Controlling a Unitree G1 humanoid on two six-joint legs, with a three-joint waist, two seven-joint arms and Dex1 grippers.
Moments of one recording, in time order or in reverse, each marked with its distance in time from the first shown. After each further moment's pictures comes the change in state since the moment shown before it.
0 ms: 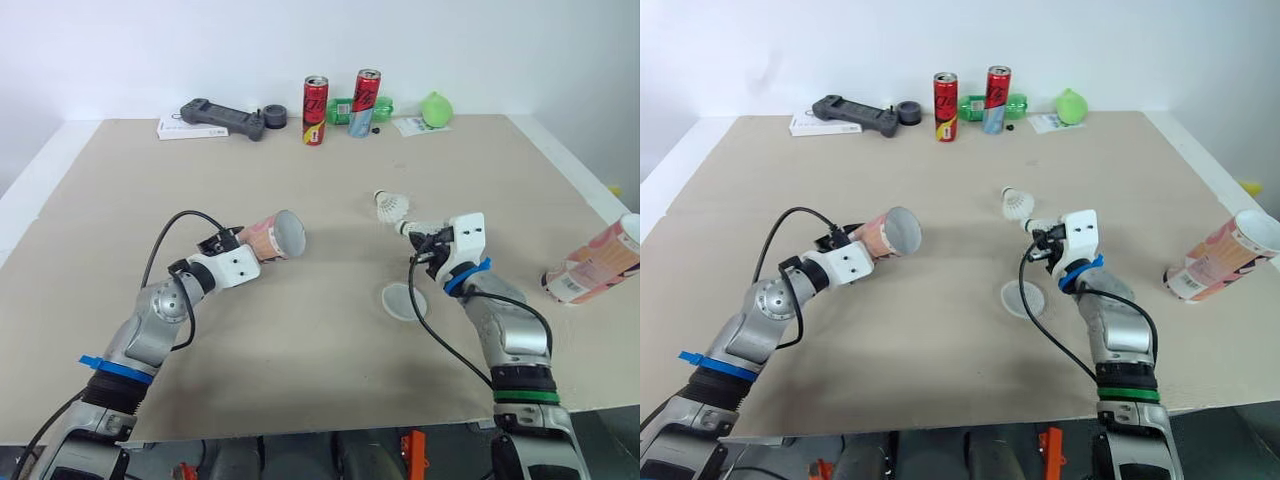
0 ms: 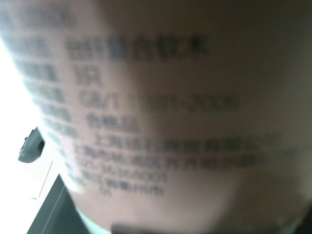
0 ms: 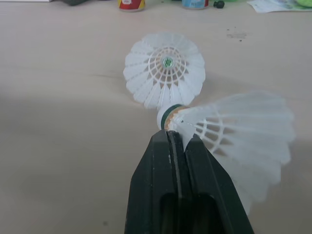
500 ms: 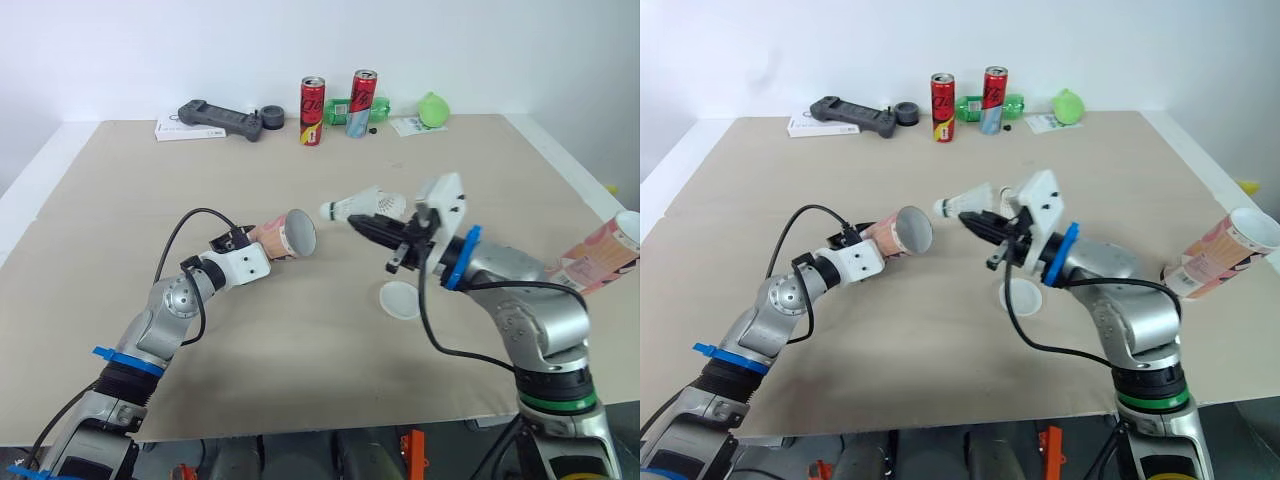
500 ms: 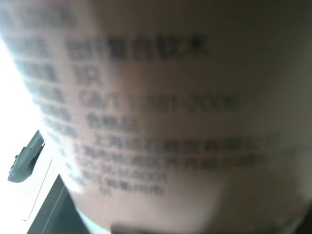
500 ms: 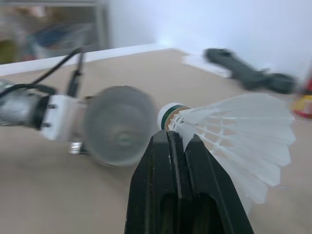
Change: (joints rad) left arm -0.050 -0.029 -0.034 0.051 -0.001 -0.019 -0.002; right arm -0.117 -0.078 0.237 -0.479 0.228 0.258 0.241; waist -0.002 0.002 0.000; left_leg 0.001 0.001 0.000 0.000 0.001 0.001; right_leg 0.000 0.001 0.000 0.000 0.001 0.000
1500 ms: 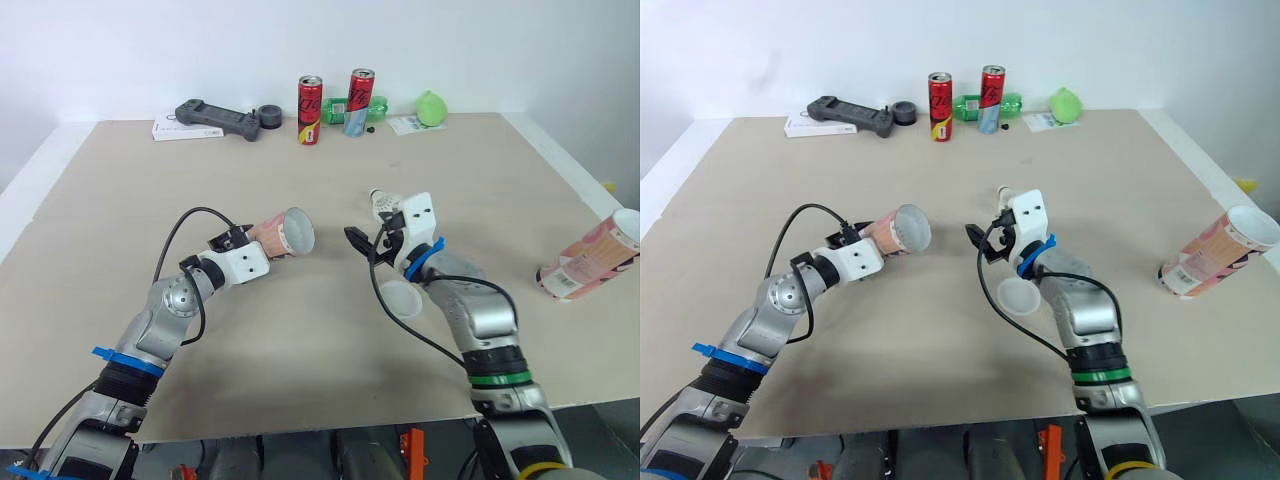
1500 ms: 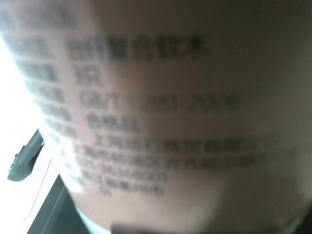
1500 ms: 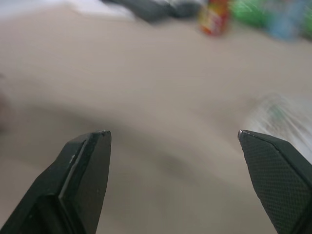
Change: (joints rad) left arm 0.005 0.002 0.003 -0.020 0.000 0.029 0.001; right arm -0.077 0.192 -0.048 0.602 -0.279 -0.253 -0.328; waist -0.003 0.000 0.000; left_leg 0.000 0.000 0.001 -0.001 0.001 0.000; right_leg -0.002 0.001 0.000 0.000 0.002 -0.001
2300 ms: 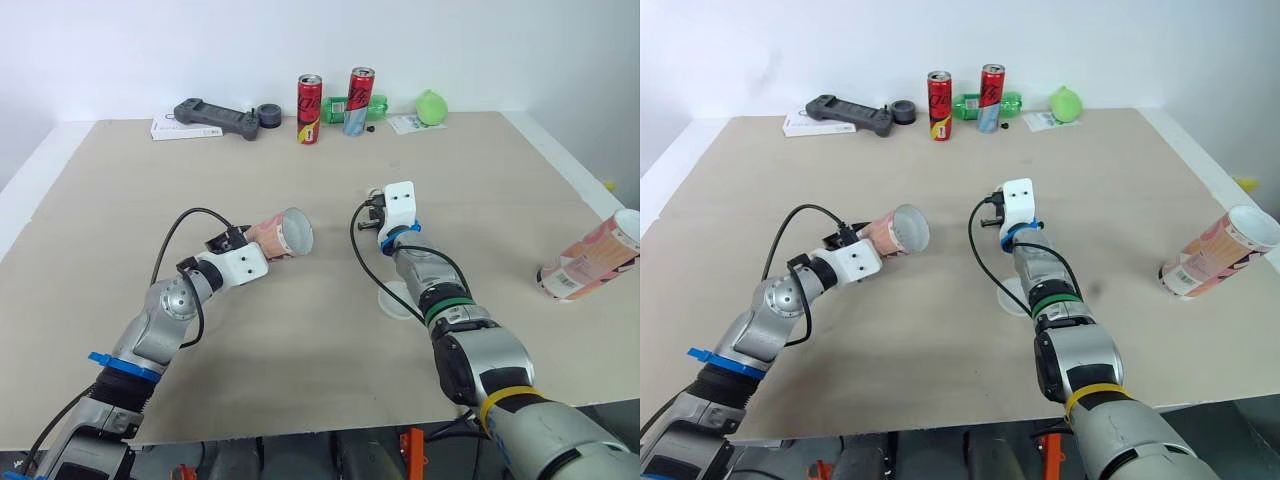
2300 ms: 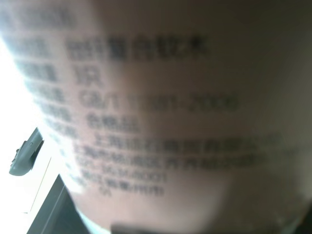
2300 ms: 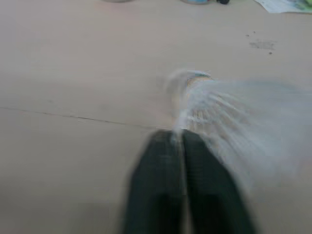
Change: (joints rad) left arm 0.031 0.010 0.002 -0.062 0.001 0.050 0.000; right arm -0.411 0.094 -0.085 0.886 -0.122 -0.435 -0.215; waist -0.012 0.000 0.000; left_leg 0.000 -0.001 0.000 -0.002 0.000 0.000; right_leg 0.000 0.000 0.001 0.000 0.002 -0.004
